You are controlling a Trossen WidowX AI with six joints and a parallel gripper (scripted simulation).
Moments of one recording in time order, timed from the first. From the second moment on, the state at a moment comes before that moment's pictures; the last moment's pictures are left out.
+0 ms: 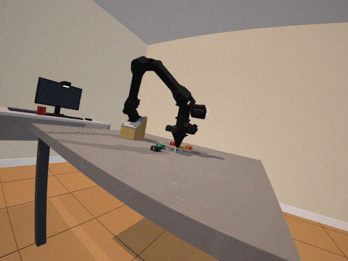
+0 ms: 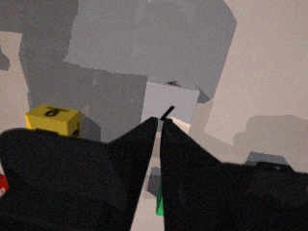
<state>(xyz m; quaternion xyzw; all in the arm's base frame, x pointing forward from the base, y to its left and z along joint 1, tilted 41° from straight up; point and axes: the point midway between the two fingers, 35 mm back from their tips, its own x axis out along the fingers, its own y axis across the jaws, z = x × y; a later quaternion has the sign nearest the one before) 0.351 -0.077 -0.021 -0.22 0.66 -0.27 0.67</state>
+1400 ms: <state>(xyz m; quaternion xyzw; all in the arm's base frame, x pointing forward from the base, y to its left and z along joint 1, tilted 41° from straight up) 0.251 0.113 -0.086 -0.21 0.65 -0.25 0.69</state>
